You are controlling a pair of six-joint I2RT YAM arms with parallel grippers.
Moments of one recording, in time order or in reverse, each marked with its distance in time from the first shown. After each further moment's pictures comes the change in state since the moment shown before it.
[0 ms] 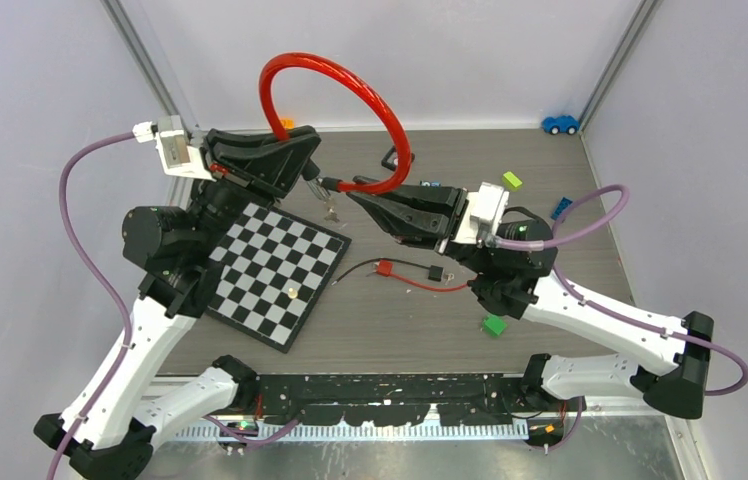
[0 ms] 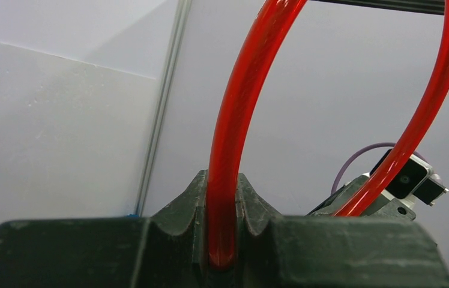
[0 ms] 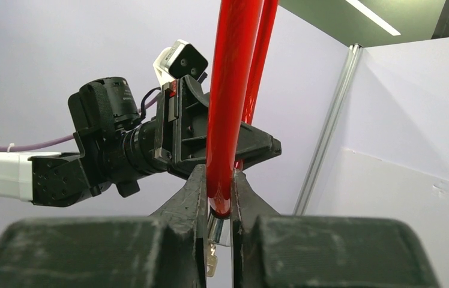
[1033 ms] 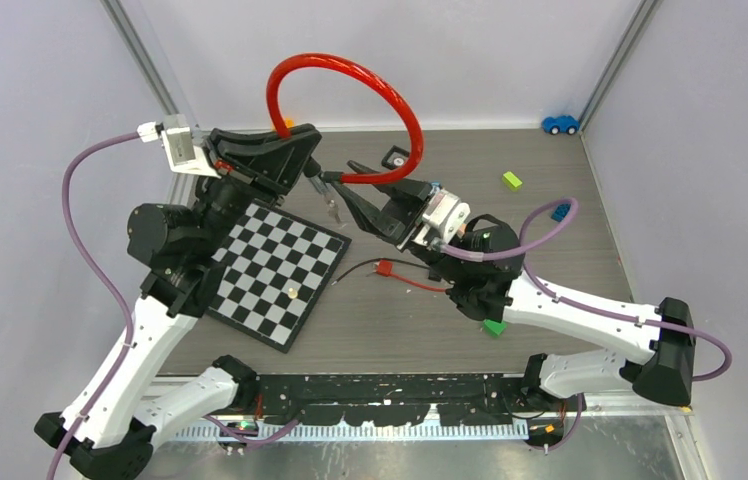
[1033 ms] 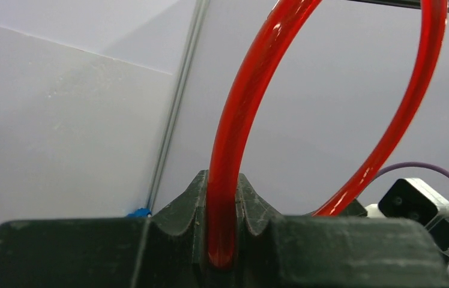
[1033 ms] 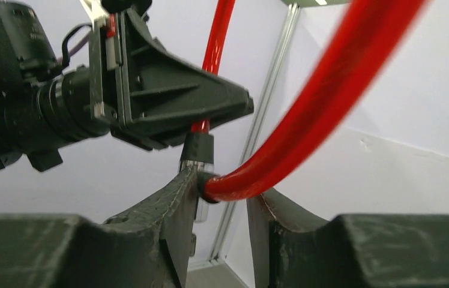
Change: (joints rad) left arm 0.007 0.009 -0.004 -0.027 -0.070 0.018; right arm 0.065 0.093 -0.010 0.050 0.259 -0.230
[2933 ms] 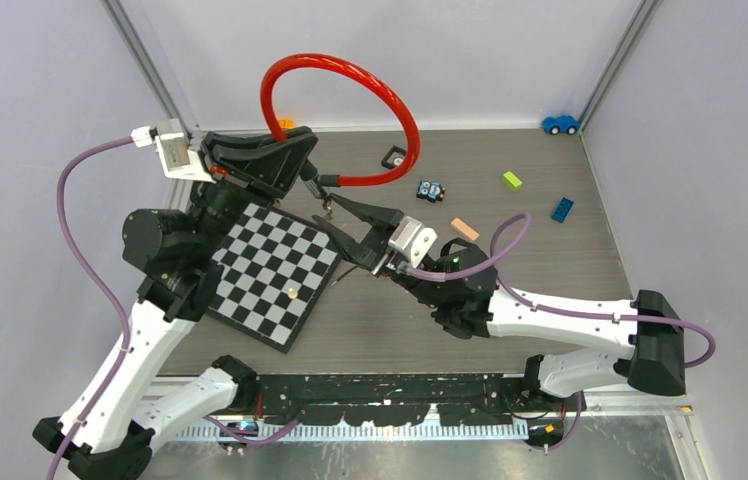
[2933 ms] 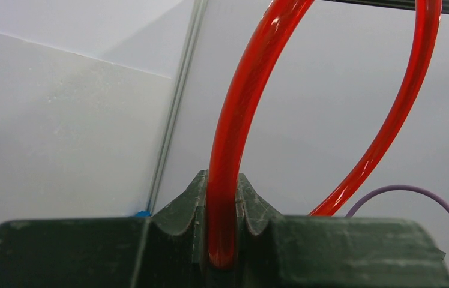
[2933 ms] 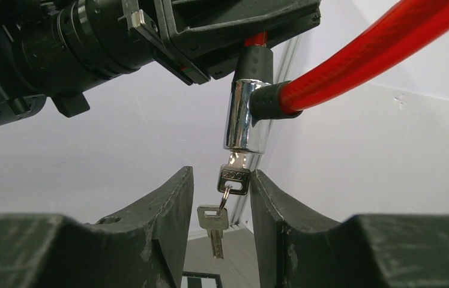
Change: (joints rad) left arm -0.005 -0.025 -0.008 -0.001 0.014 0.006; right arm 0.111 0.046 -0.105 0.040 0.114 -0.011
